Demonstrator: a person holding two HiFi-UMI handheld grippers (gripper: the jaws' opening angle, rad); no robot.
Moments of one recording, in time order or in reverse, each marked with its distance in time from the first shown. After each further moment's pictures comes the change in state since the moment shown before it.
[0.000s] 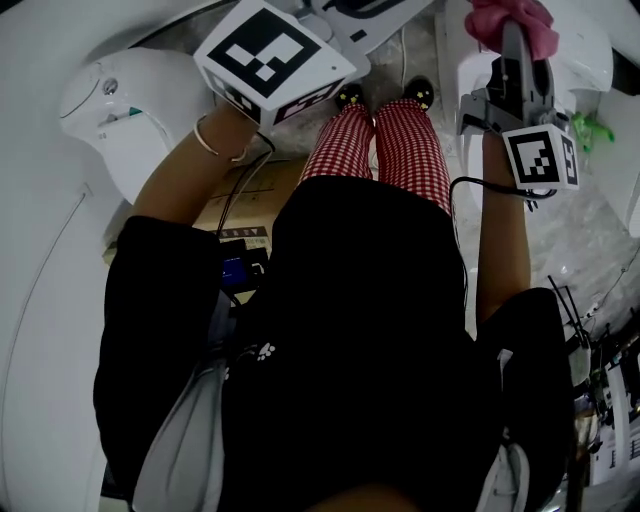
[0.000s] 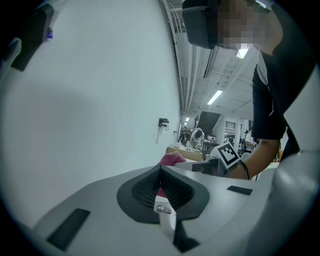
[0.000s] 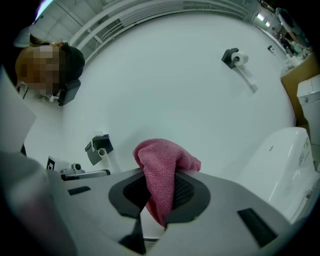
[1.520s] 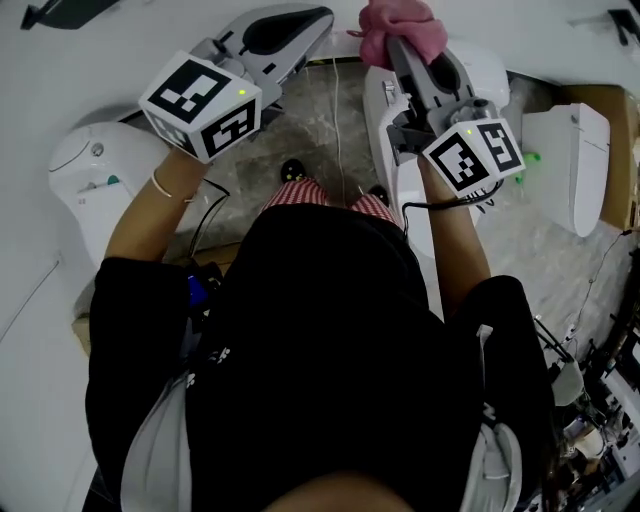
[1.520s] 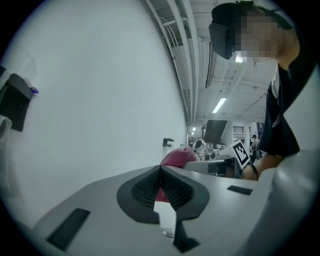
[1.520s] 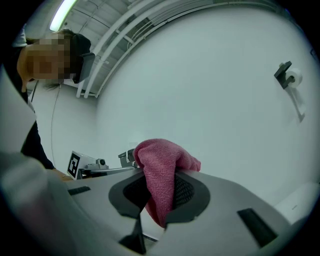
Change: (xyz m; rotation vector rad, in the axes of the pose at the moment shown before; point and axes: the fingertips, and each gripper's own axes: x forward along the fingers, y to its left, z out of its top) left arm -0.037 -0.019 0.112 0.036 -0.148 0.099; right arm -0.012 0.121 0.096 -0.211 0.021 0.311
